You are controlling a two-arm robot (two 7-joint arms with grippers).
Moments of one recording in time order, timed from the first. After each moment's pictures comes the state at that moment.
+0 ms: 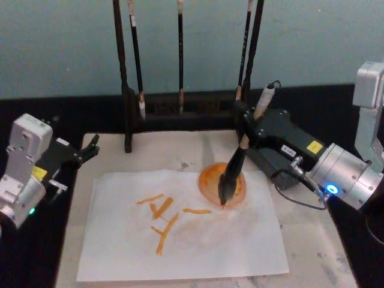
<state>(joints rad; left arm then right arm) -0.20 0.60 0.45 -1.41 -0.25 -0.12 0.03 0.22 0.58 -0.47 -1.64 0.80 -0.05 0.43</state>
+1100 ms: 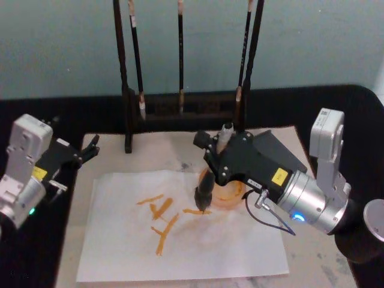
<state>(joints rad) -0.20 0.60 0.45 -1.41 -0.25 -0.12 0.03 0.21 0.47 -0.53 -1.55 0.52 -0.28 0.55</state>
